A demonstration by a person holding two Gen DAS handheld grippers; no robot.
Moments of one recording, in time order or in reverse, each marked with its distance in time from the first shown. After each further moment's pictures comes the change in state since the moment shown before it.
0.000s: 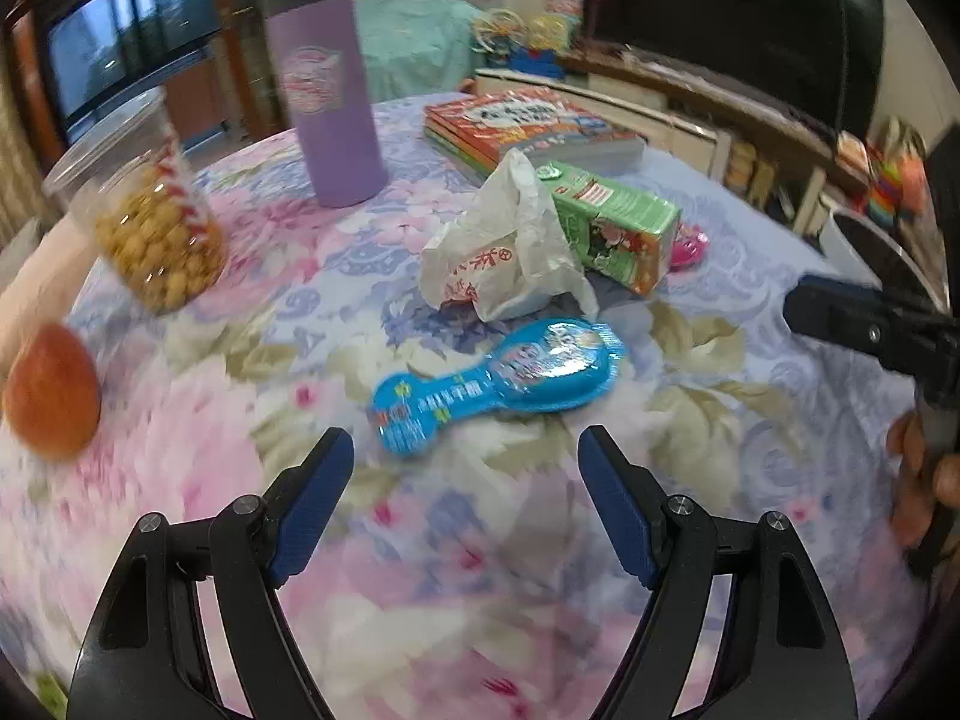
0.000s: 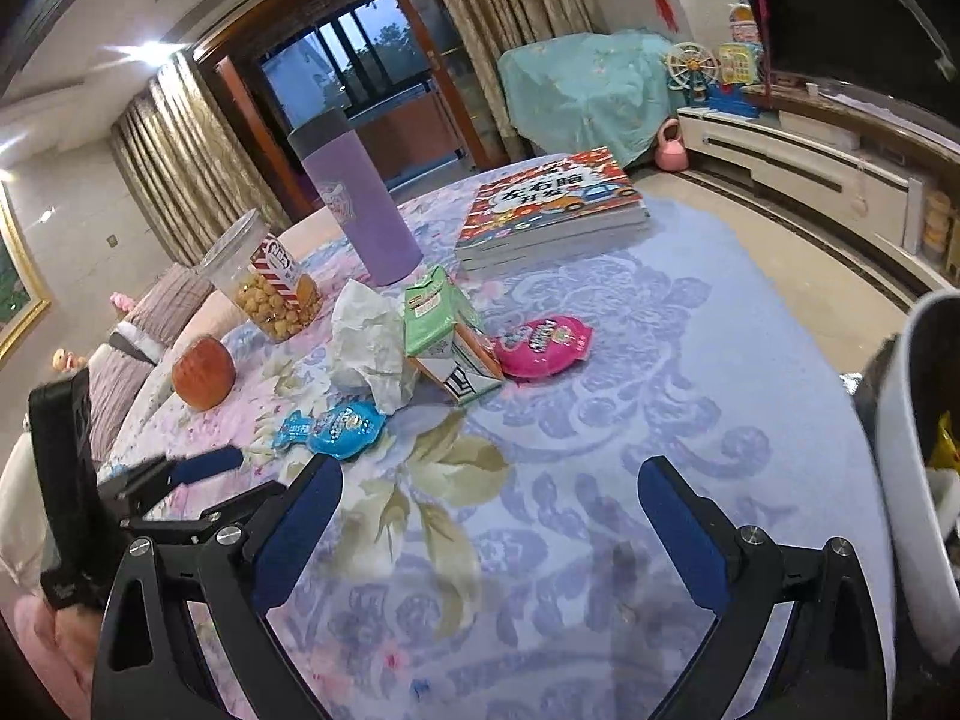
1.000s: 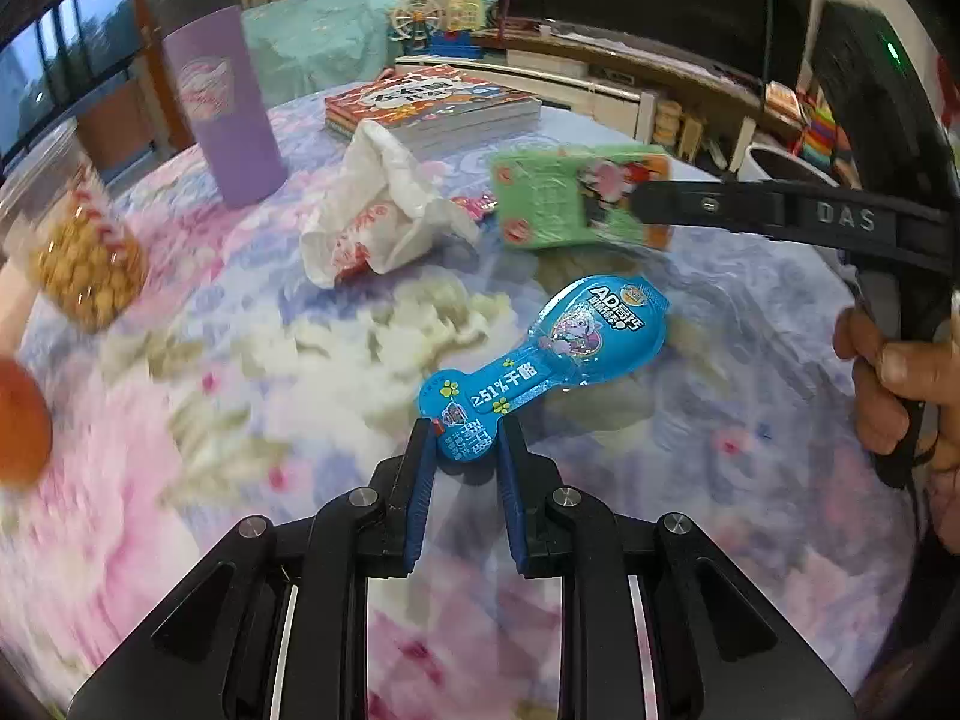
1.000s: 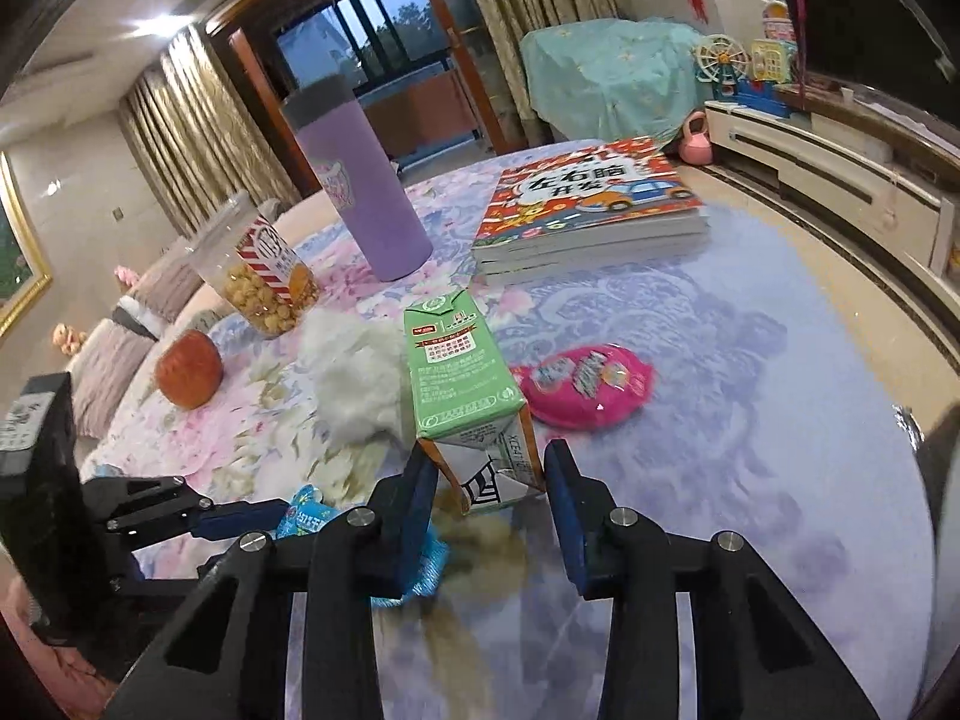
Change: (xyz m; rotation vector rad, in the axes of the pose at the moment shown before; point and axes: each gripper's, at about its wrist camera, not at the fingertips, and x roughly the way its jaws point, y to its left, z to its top) left arm -0.014 -0.037 -0.019 0.087 0.027 -0.127; right arm 0.023 0.000 0.015 -0.025 0.029 0.016
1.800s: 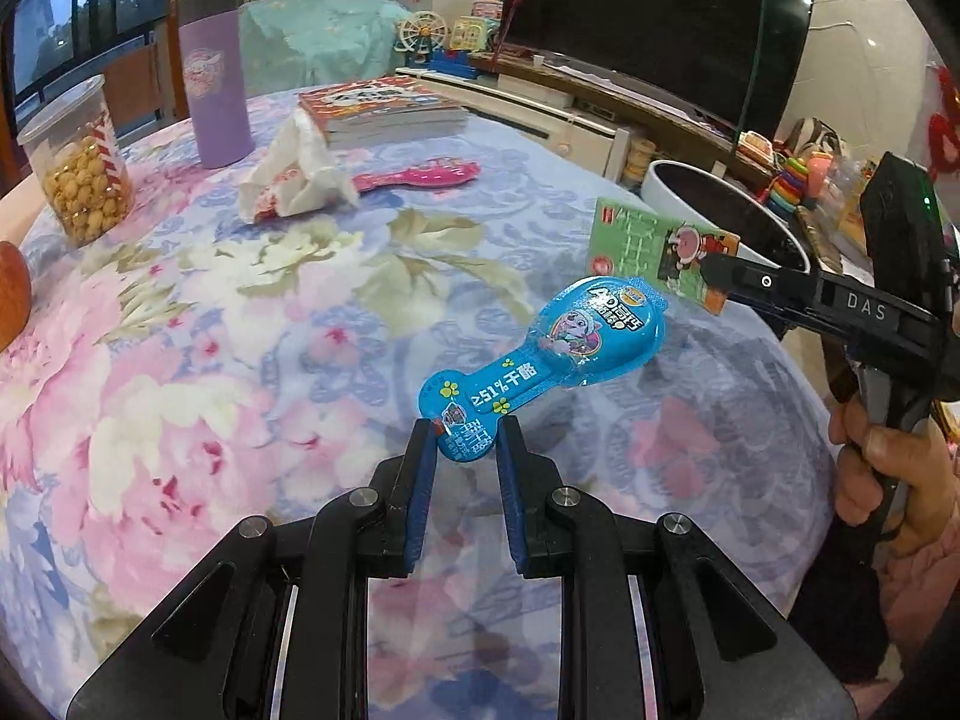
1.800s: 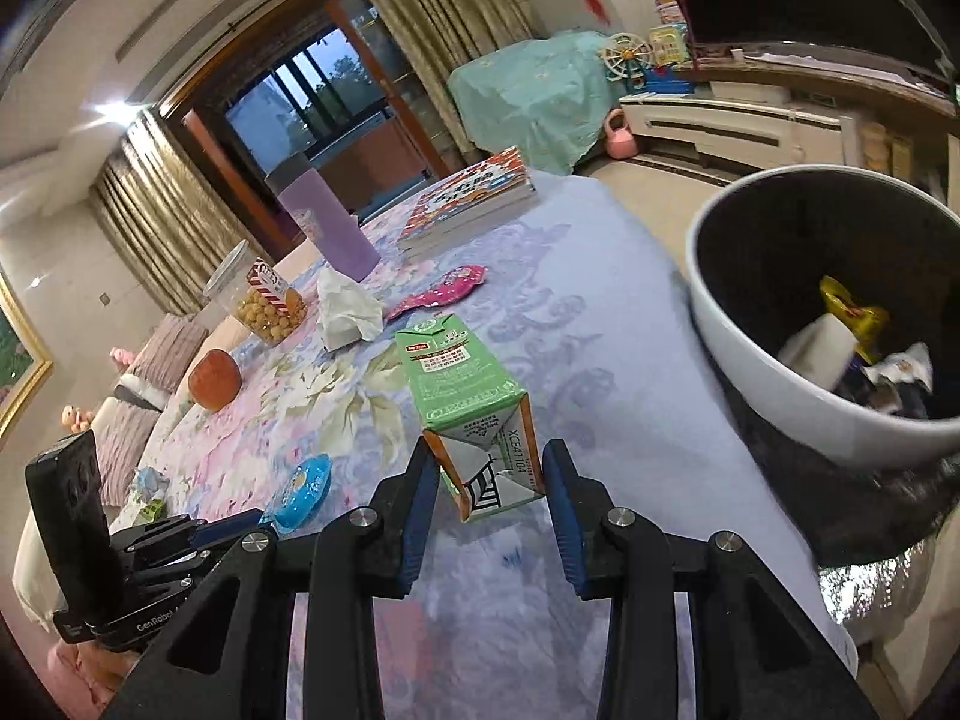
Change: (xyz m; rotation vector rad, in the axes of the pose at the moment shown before) left arm -0.043 -0.070 -0.042 -0.114 -0.054 -0.082; right arm -0.116 -0.050 -0.084 0.187 -0.083 -0.029
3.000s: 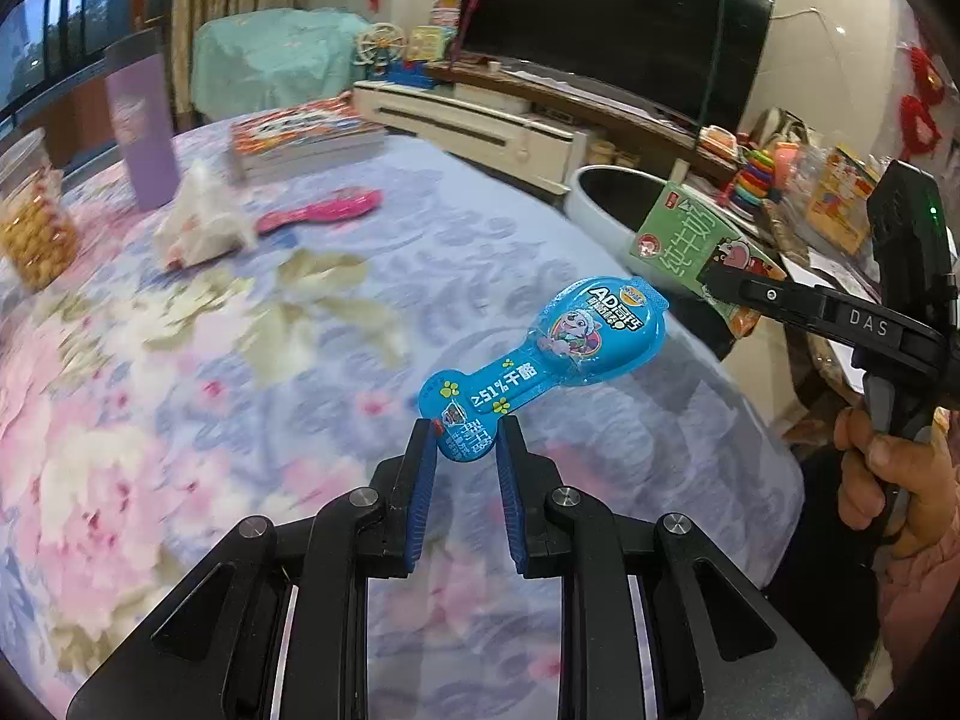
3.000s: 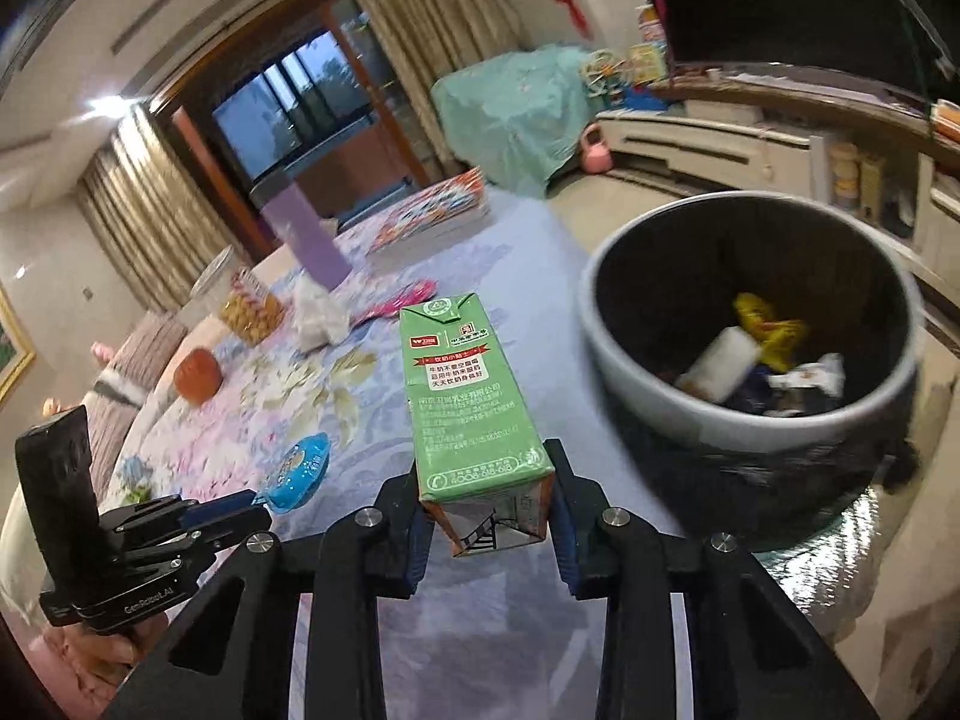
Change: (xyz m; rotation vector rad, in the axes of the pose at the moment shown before) left arm 0.007 -0.060 0.019 0.056 -0.020 -0.060; right arm -0.056 -0.034 0.001 -0.012 -0.035 -0.082
